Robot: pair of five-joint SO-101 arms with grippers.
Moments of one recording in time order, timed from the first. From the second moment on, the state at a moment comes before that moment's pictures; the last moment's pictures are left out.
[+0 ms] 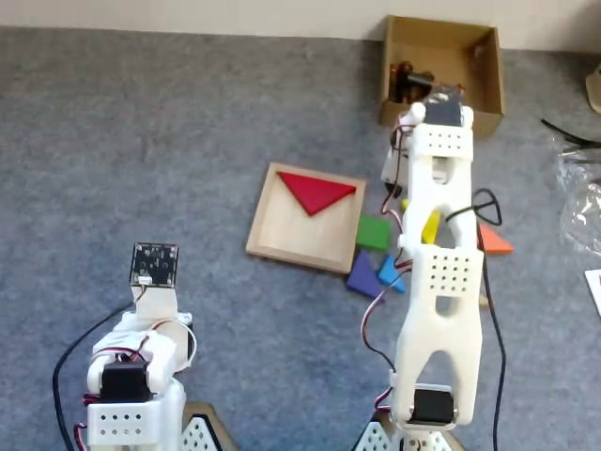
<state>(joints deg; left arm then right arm) -8.3 -104.6 95.9 77.0 1.3 -0.7 60.3 -63.9 96.8 -14.4</state>
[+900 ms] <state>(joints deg) -8.3 -104.6 95.9 77.0 1.3 -0.8 64.7 -68.9 97.1 -14.4</state>
